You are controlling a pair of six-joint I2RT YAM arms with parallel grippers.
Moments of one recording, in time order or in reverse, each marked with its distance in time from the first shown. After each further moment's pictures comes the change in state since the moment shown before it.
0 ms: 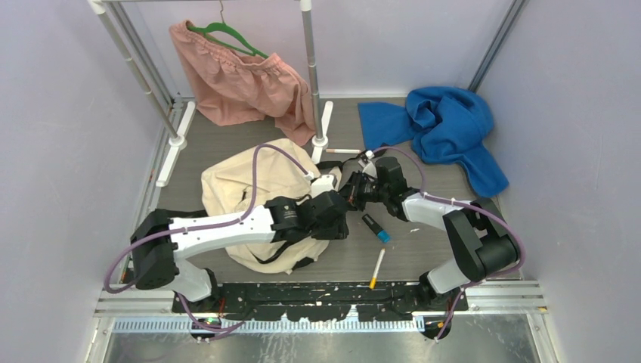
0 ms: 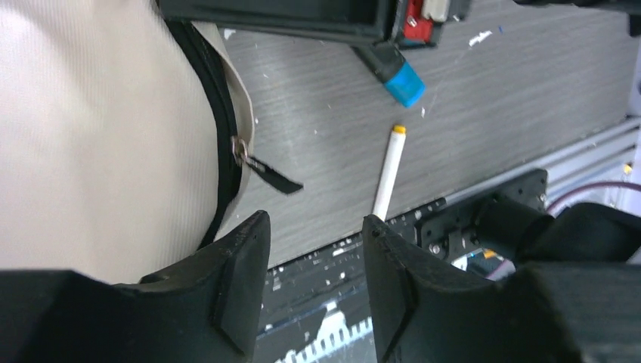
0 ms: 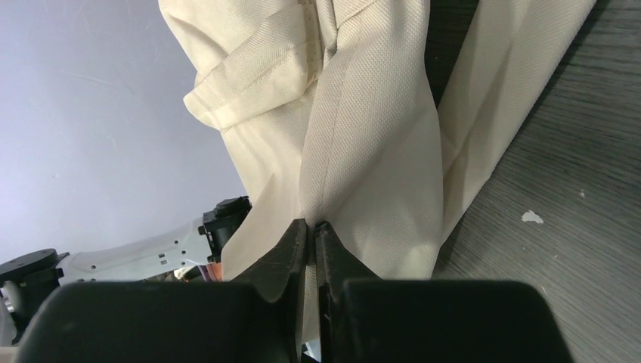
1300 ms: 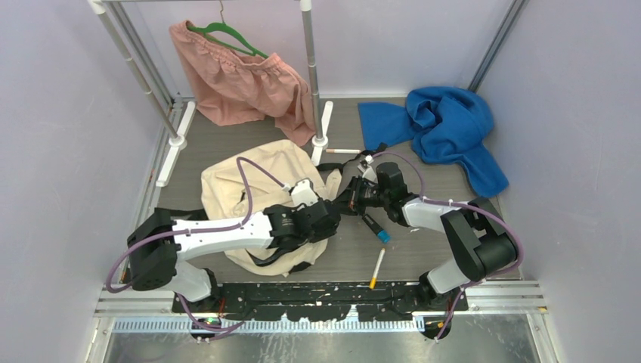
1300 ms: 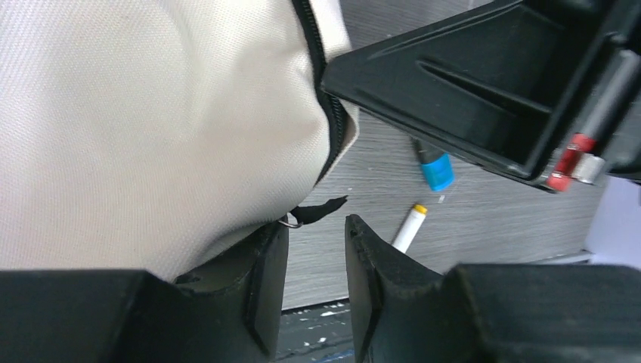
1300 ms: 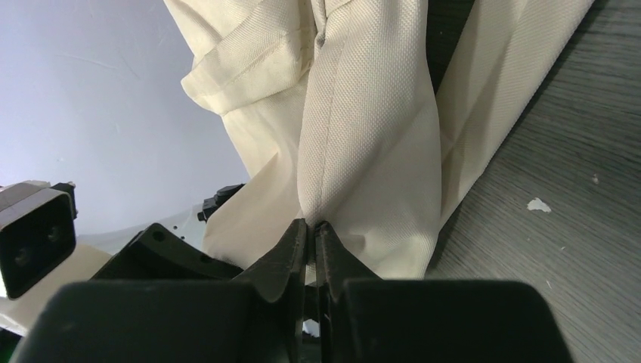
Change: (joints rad) left arm 0.013 0.016 -0.143 0.072 -0.200 -0.332; right arm 0.008 0.003 -0.065 0.099 -0.032 0.022
